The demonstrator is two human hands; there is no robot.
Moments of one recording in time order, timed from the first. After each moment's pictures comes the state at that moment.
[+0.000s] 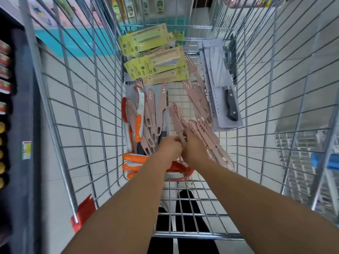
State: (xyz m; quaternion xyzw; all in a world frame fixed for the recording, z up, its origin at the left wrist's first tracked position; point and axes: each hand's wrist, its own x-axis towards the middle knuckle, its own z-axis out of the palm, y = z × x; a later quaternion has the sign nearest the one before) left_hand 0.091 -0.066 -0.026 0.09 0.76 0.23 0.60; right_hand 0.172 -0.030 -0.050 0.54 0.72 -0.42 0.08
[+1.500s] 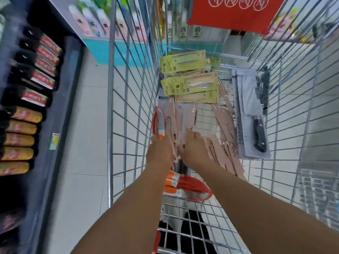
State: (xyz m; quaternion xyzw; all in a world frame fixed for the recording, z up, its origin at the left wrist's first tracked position) left_hand 0.014 -0.093 -0.004 0.24 0.92 0.06 0.31; right_hand 0.091 -0.021 -0.024 0.45 0.80 -0.37 0.15
